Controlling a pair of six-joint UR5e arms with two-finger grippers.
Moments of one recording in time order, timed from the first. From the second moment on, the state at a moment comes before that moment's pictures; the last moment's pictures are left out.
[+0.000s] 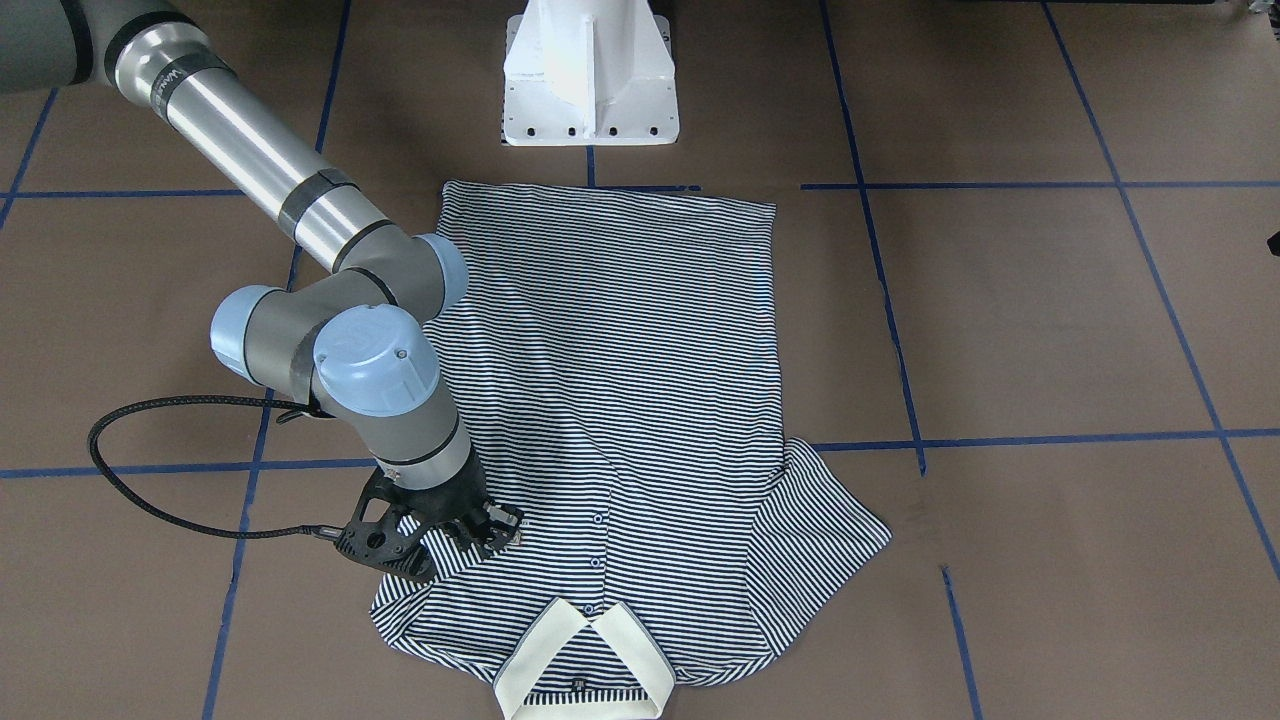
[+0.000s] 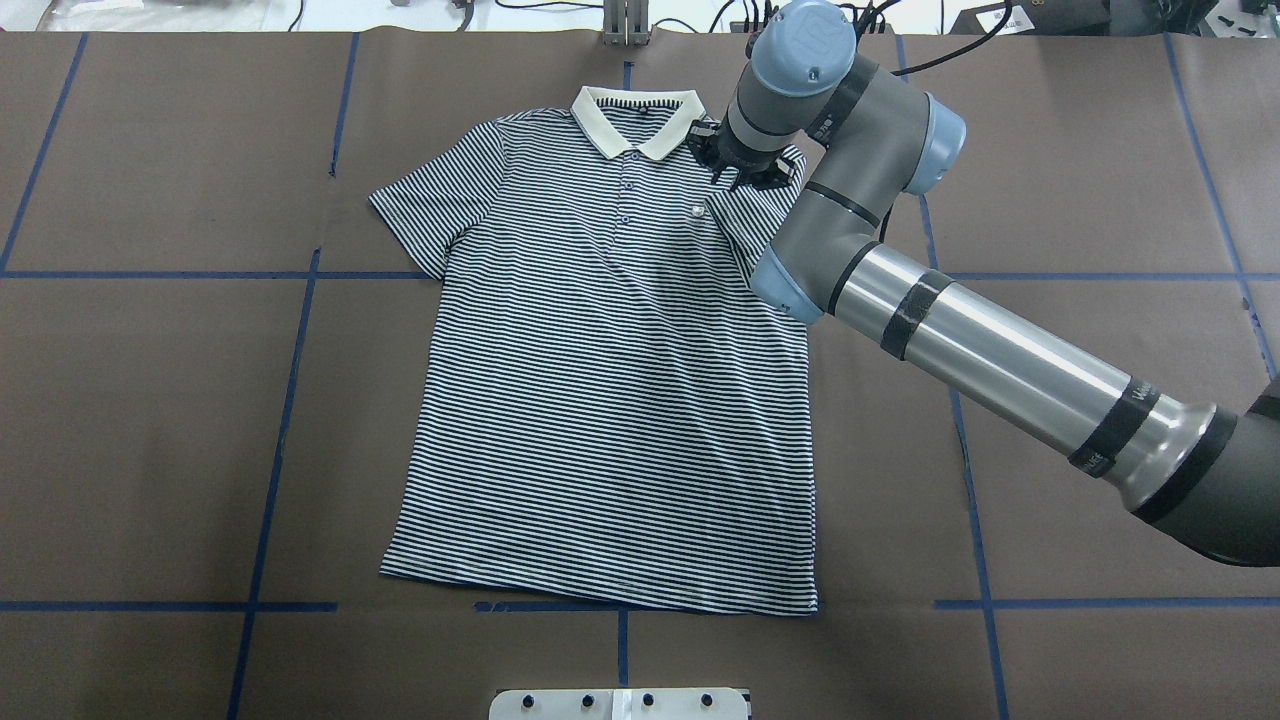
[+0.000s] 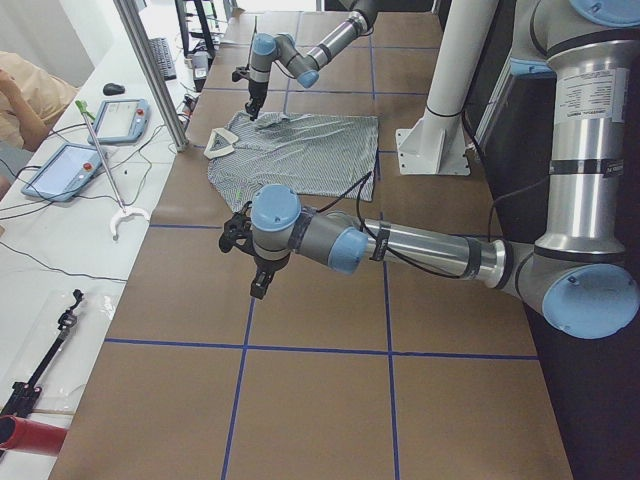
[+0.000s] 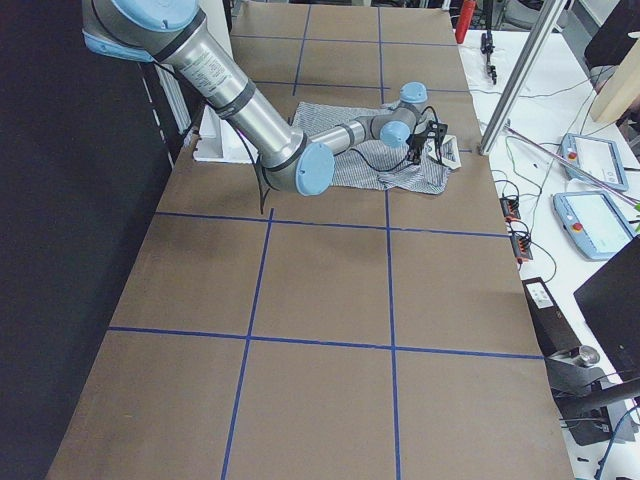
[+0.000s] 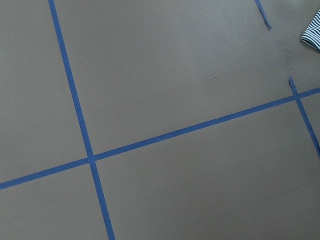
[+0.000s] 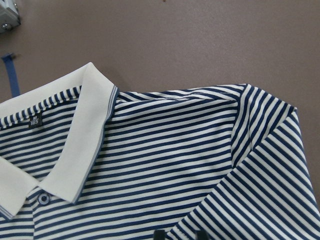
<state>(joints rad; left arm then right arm) -1.51 -1.53 -1.77 -1.83 -2.47 -0.01 0.79 -0.66 0.99 -1.06 1.90 1.43</state>
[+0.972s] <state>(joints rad) -1.11 -1.95 -1.56 -2.01 -2.26 -0.77 0.88 -0.94 1.36 -1.06 2.00 1.39</state>
